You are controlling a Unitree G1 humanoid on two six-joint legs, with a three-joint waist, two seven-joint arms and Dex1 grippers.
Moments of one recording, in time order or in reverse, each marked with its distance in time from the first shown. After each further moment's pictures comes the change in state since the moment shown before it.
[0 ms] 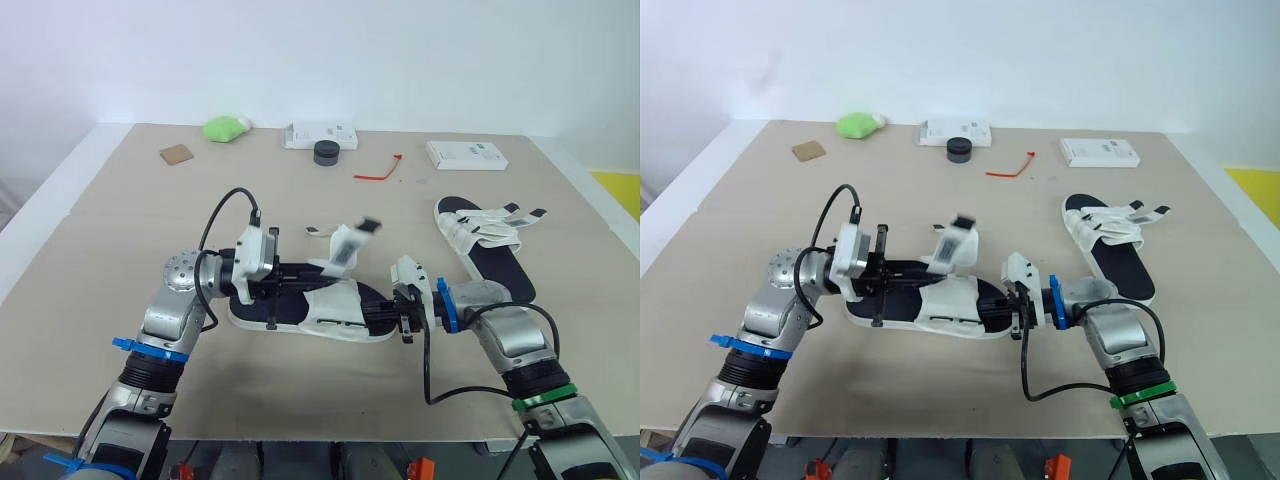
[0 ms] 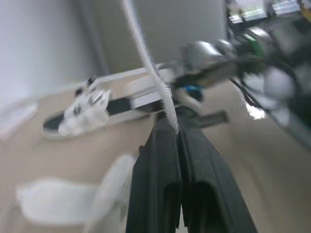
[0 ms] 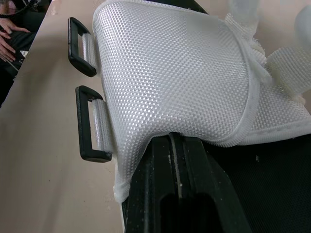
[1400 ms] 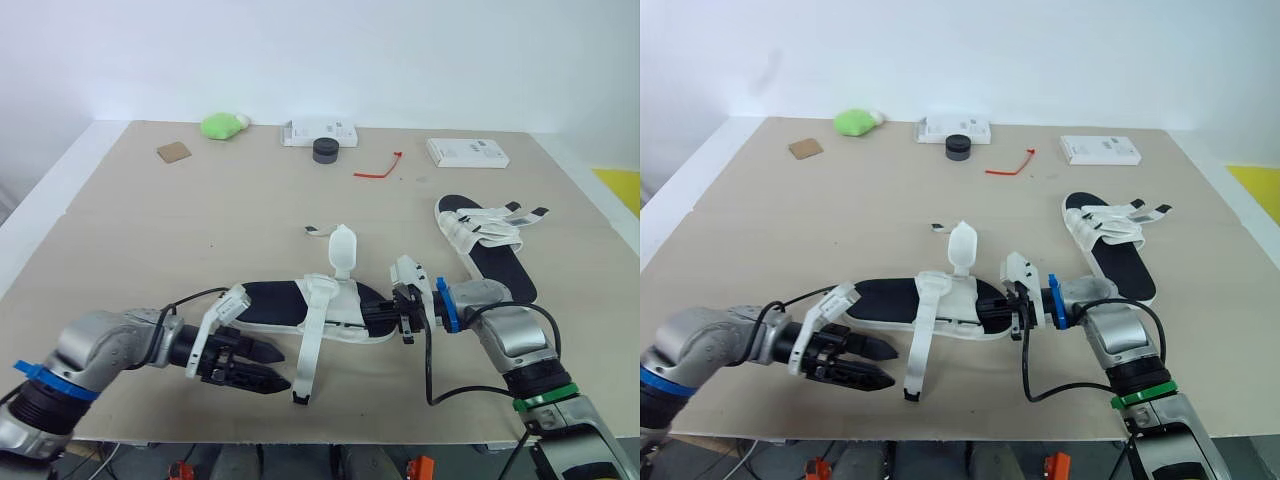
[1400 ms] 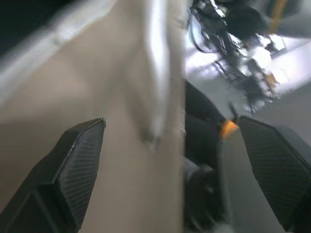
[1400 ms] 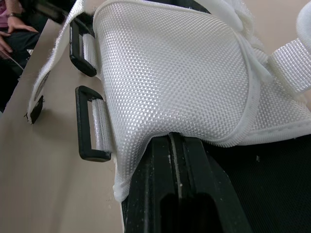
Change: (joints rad) left arm 0.189 0.446 -0.152 -0.290 -0.557 1.137 0.321; right arm 0.000 -0.005 0.002 -0.027 0.006 0.020 0.003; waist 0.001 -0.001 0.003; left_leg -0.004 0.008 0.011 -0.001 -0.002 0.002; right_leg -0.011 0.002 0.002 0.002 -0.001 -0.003
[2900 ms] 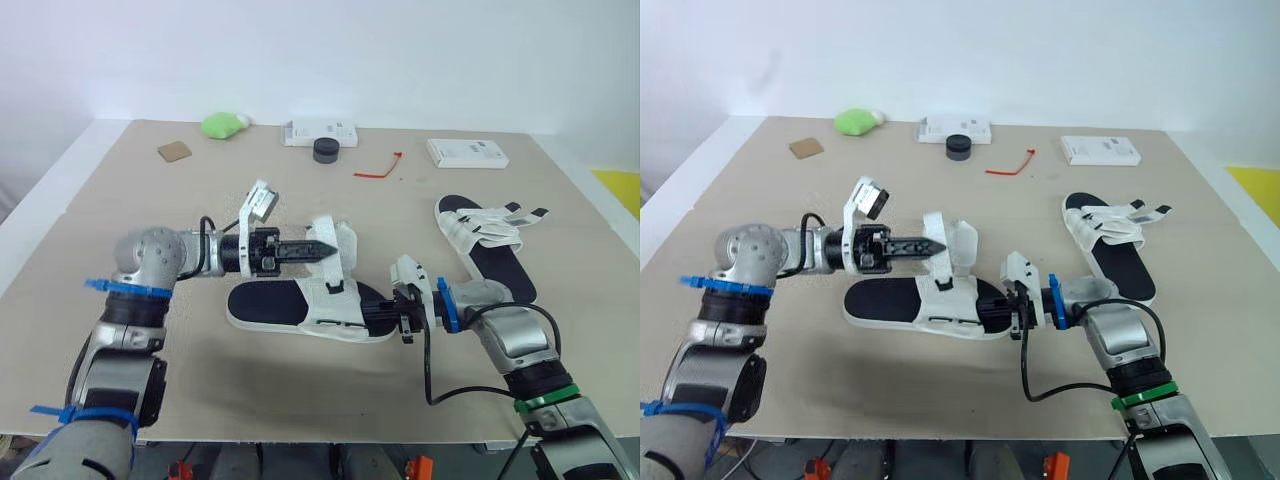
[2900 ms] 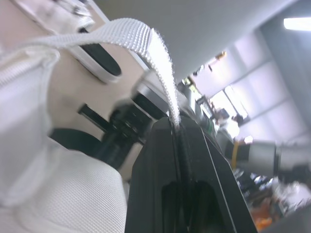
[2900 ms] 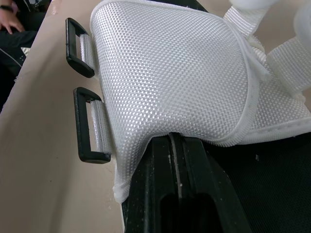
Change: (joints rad) left arm -0.526 -0.383 0.284 0.529 -0.019 0.273 0.139; right arm -0.001 -0.002 -0.005 -0.009 0.000 0.018 -0.011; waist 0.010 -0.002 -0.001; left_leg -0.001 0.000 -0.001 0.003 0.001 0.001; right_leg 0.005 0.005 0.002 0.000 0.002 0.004
